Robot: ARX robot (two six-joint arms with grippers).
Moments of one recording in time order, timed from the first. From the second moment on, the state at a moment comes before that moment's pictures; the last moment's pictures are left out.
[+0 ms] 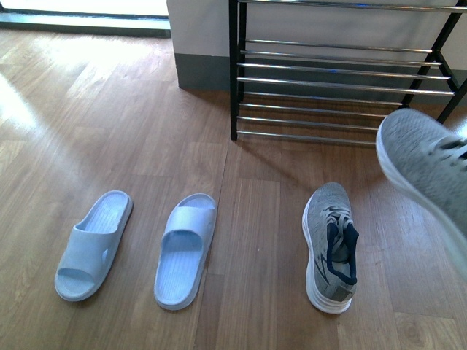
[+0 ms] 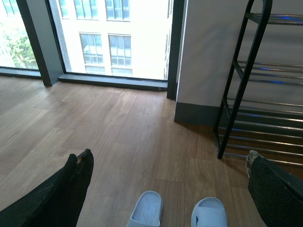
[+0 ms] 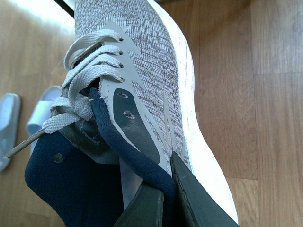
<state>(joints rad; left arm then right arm) 0.00 0.02 0.01 0.00 0.00 0.00 -0.33 1.63 0.43 0.44 -0.44 0.01</state>
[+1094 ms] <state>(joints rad) 0.00 0.02 0.01 0.00 0.00 0.00 -0.50 0.79 0.33 0.01 -0.66 0.09</state>
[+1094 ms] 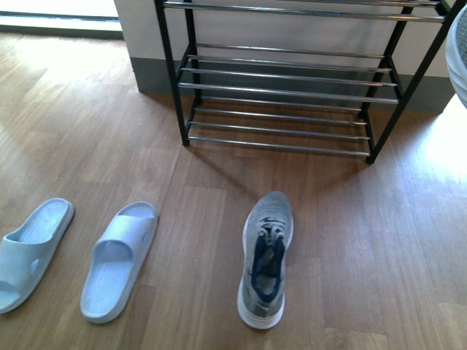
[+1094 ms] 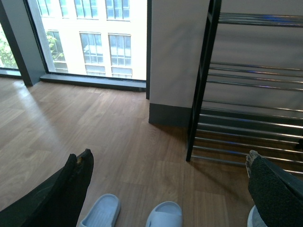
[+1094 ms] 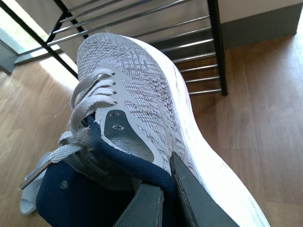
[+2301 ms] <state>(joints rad) -0.36 2.41 0.81 0.31 -0.16 -0.47 -0.50 0.79 0.33 0.01 -0.66 0.09</state>
